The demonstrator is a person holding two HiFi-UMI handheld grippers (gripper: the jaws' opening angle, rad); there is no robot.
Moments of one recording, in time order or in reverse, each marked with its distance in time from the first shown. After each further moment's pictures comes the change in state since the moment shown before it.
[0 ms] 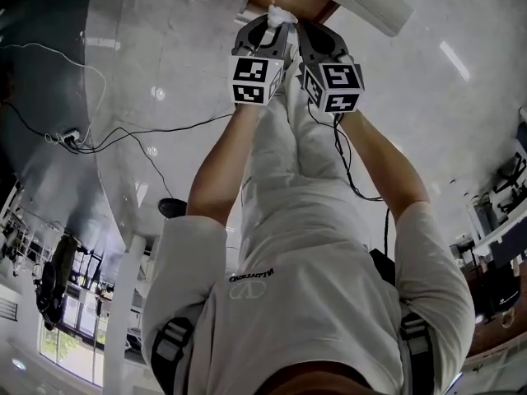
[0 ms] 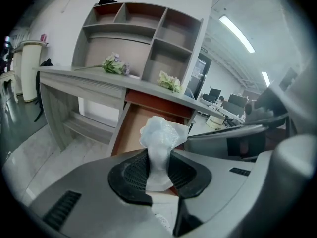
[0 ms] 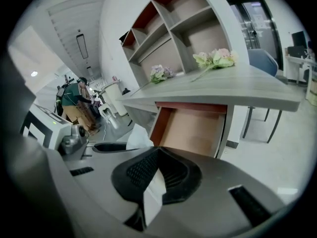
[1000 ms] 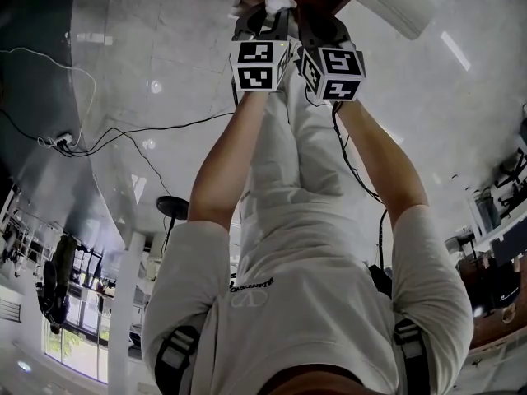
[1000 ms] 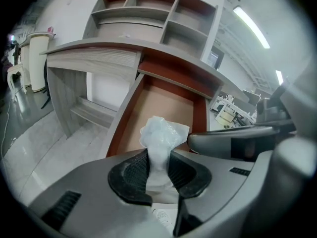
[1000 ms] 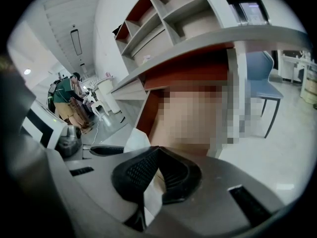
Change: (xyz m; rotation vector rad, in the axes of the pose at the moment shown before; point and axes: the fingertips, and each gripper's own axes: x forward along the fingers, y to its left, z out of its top) left arm 0.047 0.041 -0.056 -0.081 0.102 0.090; right arm 0.060 -0.023 -0.042 0.020 0.022 -0.061
